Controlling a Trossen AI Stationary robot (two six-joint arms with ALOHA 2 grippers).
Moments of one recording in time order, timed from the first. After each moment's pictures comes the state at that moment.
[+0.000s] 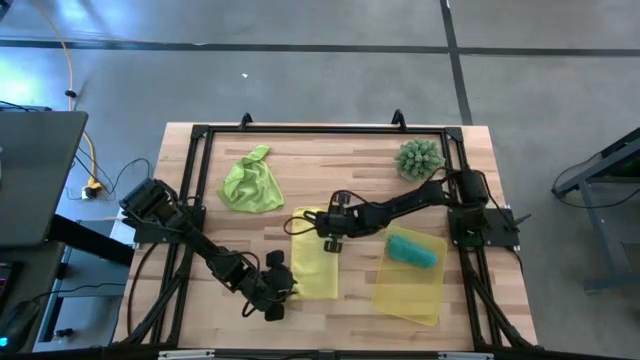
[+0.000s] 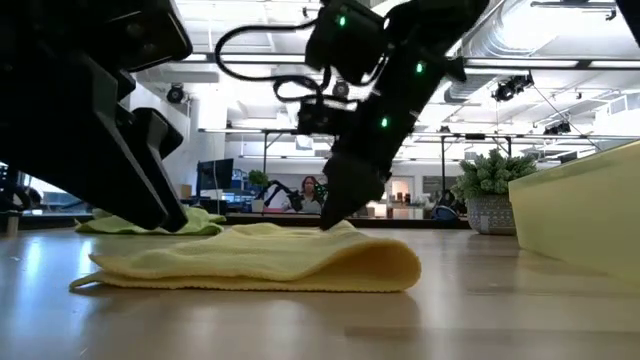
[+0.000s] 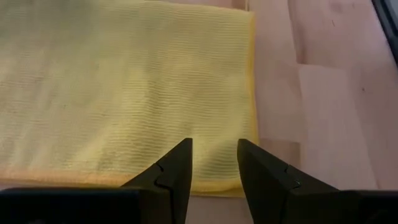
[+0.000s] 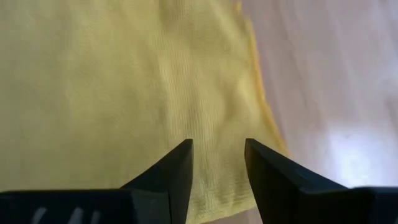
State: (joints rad) left arm -0.55 1.79 0.81 0.10 -0.43 -0.60; right arm 0.13 2.00 1.25 -0.29 0.41 0.09
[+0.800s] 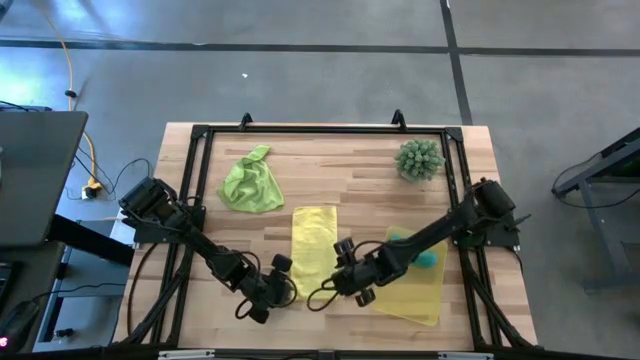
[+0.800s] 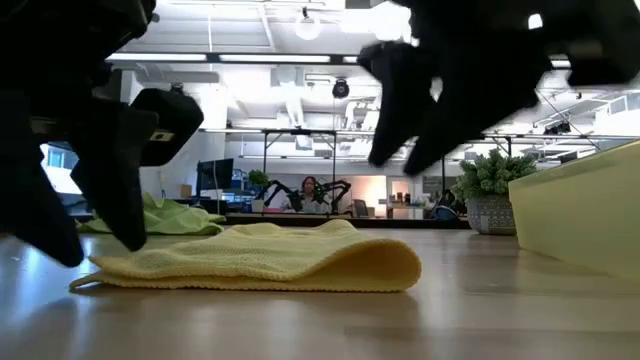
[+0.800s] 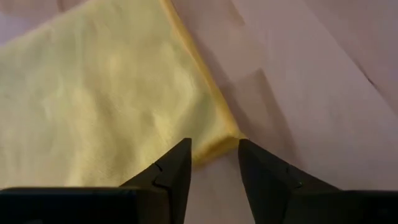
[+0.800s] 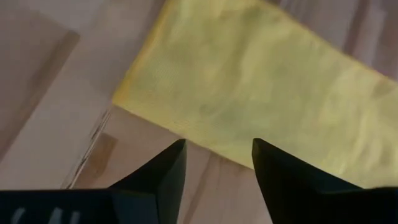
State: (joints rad) left arm -0.54 1.78 0.81 0.03 -0.27 -0.10; right arm 0.47 1.89 1.29 -0.47 0.27 -0.10
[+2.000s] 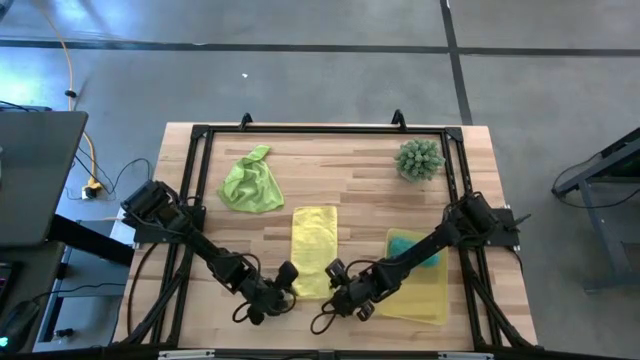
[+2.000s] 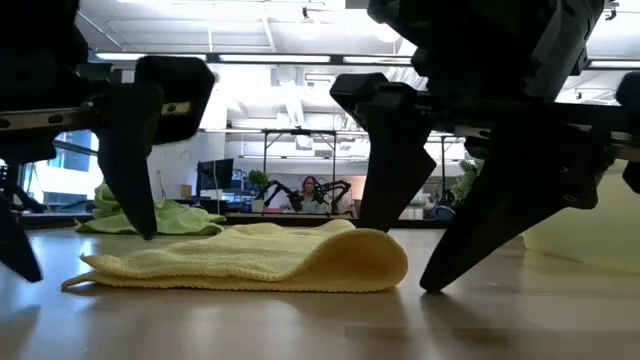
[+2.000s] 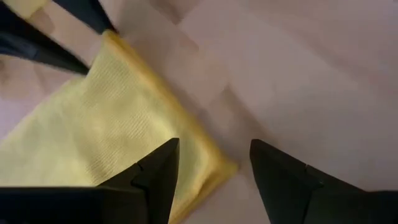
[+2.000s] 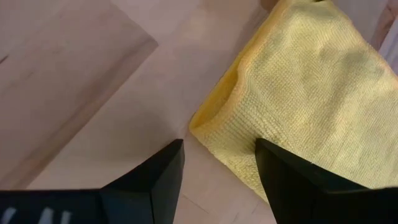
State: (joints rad) left arm -0.54 1.82 0.81 0.14 -0.24 0.23; right arm 0.53 2.05 1.29 -0.27 0.21 -0.27
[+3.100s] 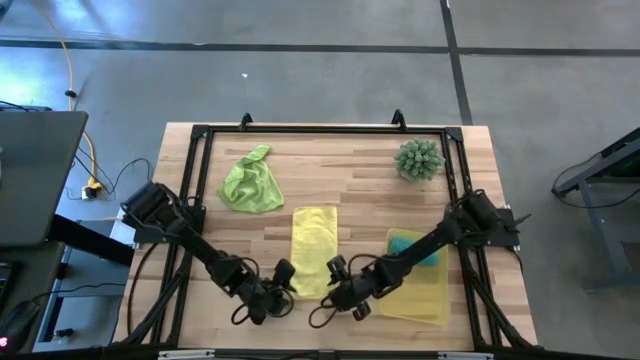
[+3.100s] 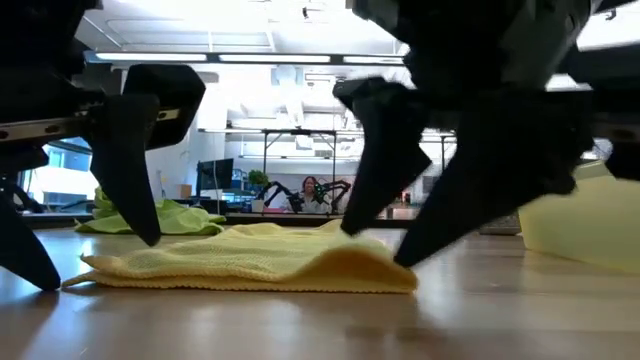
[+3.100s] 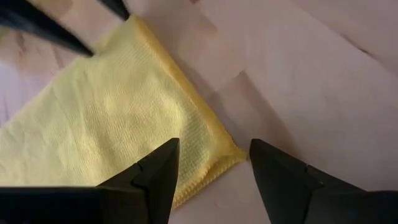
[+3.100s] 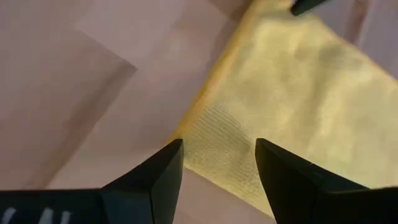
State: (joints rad) left arm -0.57 1.83 0.82 0.07 -0.34 0.14; right arm 0.52 2.02 1.23 -0.17 0.21 -0.16
